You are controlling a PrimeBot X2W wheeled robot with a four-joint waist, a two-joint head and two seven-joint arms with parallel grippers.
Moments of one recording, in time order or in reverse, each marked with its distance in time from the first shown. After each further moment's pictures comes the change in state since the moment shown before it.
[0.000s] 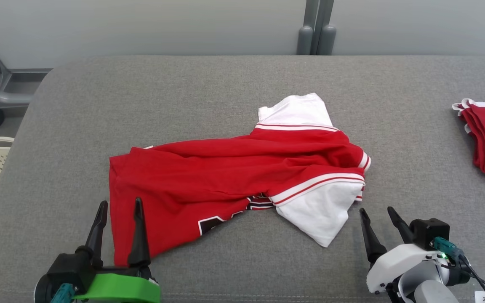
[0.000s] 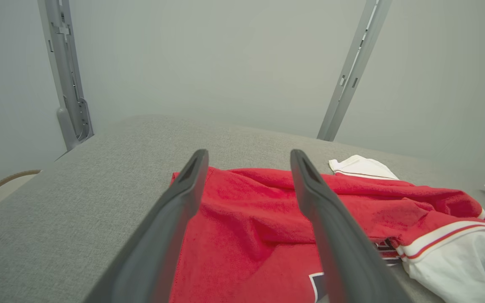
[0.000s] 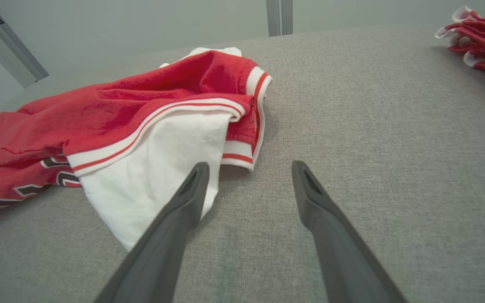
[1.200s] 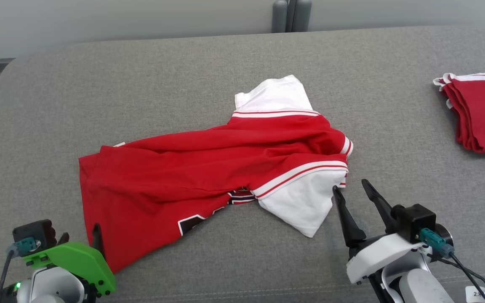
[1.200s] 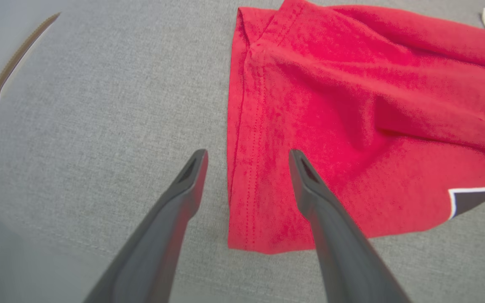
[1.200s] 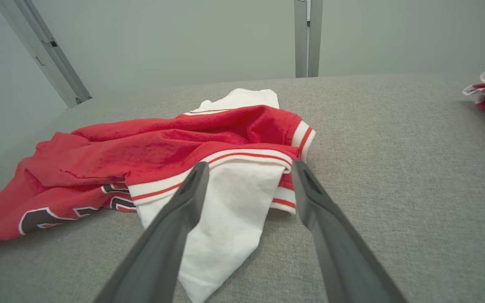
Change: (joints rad) left arm -0.120 0.371 -0.242 0.027 -0.425 0.413 0.489; right arm 0.024 0.000 0.130 -0.242 -0.014 0.000 0.010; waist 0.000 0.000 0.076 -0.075
